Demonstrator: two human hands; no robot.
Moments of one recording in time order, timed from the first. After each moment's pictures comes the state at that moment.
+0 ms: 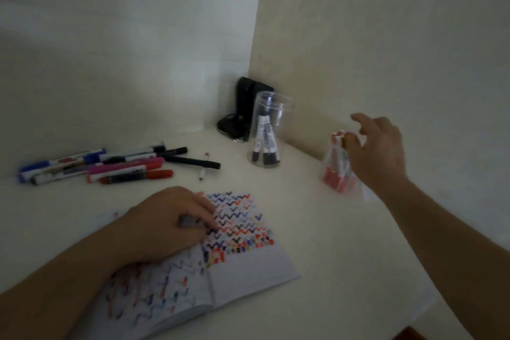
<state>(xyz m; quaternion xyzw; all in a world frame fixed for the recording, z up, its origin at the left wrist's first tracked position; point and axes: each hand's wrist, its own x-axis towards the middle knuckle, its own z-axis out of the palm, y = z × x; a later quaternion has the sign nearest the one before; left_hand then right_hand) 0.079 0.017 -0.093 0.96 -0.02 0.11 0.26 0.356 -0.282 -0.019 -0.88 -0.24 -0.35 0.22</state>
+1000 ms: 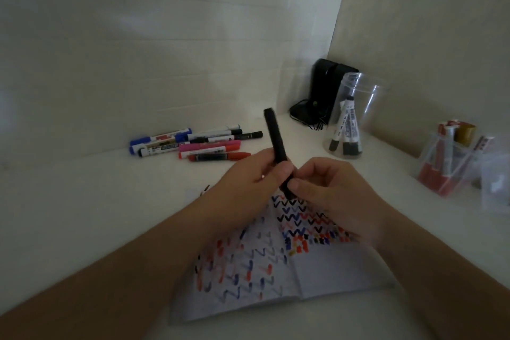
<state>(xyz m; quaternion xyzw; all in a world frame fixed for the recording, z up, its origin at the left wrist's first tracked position) 0.075 0.000 -0.076 0.85 0.09 0.22 0.48 0.197 -0.154 -0.064 -0.70 -0.41 0.25 0.53</state>
